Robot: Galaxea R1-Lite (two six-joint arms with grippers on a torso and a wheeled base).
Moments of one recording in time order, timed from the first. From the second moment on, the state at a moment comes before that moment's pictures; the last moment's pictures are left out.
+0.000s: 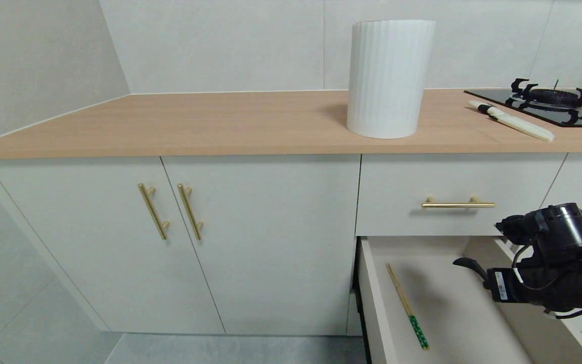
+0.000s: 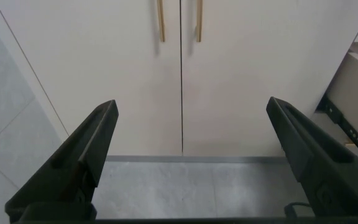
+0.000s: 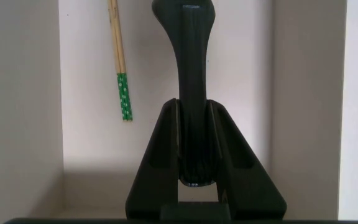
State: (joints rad) left arm 0.00 0.00 0.00 0.00 0.00 0.00; right arm 0.16 1.70 -0.64 -0.19 -0.11 0.15
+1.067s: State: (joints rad) left arm 0.00 0.00 0.00 0.00 0.00 0.00; right arm 0.19 2.25 -0.52 -0.89 -0.16 0.15
